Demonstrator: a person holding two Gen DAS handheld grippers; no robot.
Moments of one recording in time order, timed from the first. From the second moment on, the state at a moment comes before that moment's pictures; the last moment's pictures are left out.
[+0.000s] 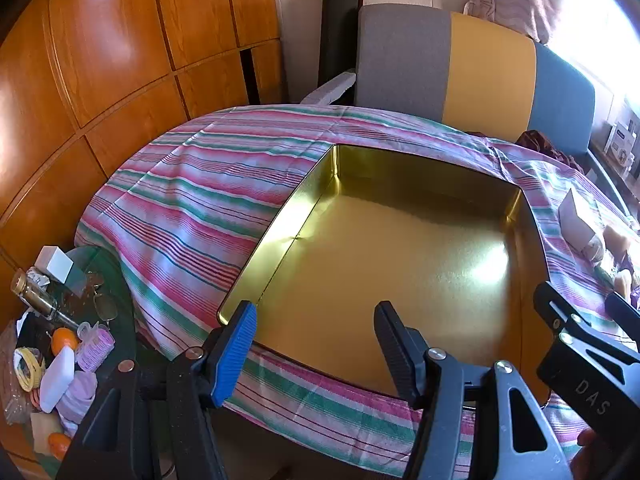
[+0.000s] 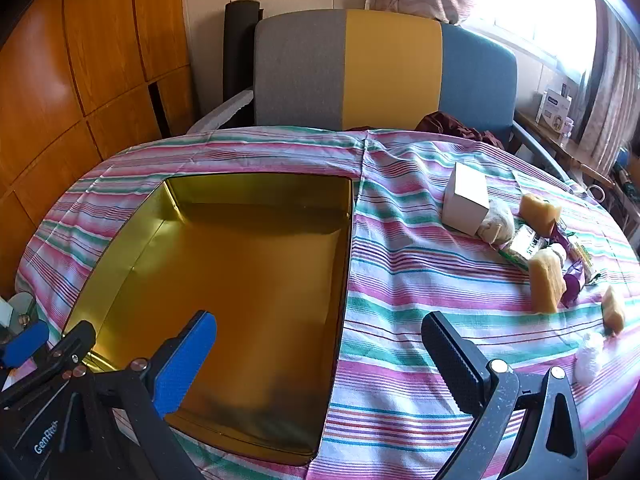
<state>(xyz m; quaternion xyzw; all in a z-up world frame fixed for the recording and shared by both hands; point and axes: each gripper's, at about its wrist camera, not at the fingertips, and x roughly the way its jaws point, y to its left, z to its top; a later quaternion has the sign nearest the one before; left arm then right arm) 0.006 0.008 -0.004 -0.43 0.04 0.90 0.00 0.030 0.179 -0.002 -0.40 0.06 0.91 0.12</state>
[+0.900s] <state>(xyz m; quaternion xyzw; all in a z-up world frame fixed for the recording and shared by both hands) 0.022 0.027 -0.015 -0.46 -0.05 0.87 0.15 0.087 0.284 0.023 -0.36 0.07 0.91 0.17</state>
